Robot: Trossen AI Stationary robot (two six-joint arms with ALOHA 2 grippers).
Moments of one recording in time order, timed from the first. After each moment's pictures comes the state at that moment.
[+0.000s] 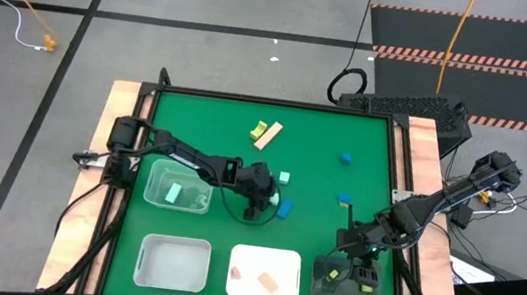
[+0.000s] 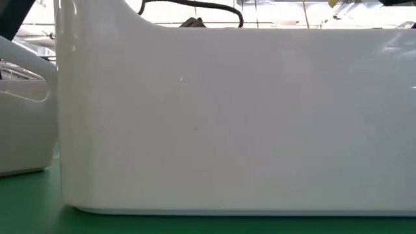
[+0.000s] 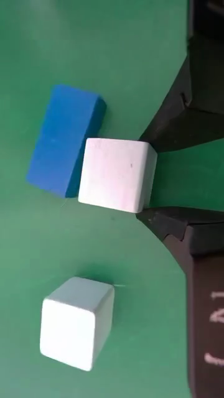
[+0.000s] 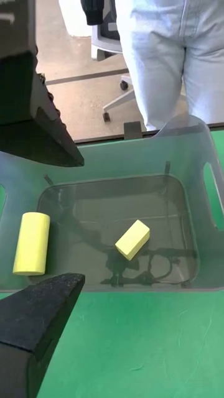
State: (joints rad) left arm 0.01 1.97 1.09 0.04 0.03 0.04; right arm 0.55 1.15 0.82 -0.76 -0.34 0.77
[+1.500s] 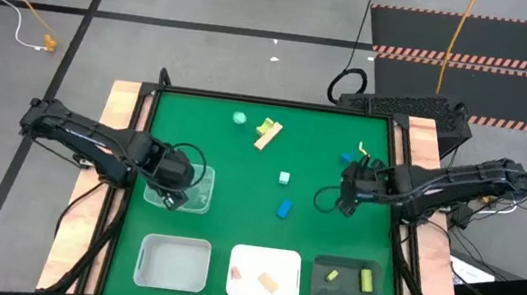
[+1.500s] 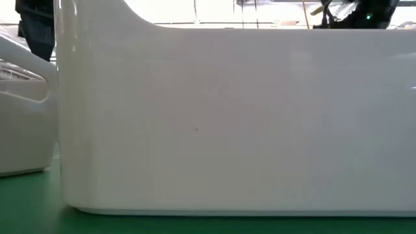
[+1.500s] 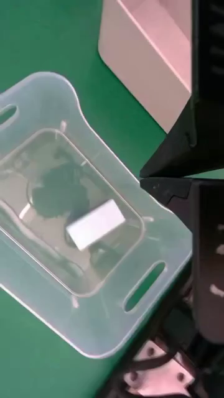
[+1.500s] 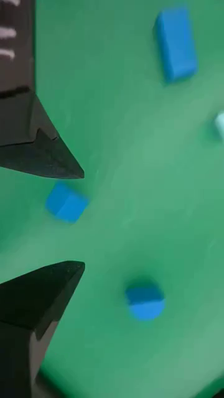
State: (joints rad) left arm -0.21 1.23 1.09 -1.33 0.03 -0.99; right arm 0.15 1.08 0.82 -1.09 0.39 0.75
